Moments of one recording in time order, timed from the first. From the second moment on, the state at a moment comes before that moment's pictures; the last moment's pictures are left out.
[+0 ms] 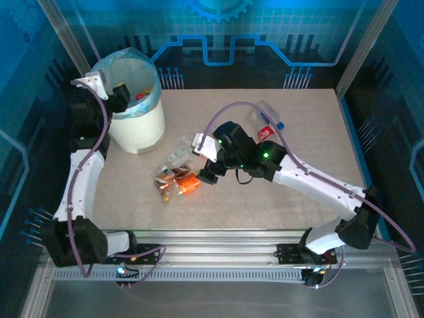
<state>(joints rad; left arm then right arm) 0.17 1.25 1.19 -0.07 0.10 -0.20 0.93 1.46 1.45 -0.70 0.01 -0.31</state>
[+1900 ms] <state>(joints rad) -0.65 1.13 0.99 -0.30 0.04 -0.34 0.16 2.08 1.56 -0.66 -0.08 -0.14</state>
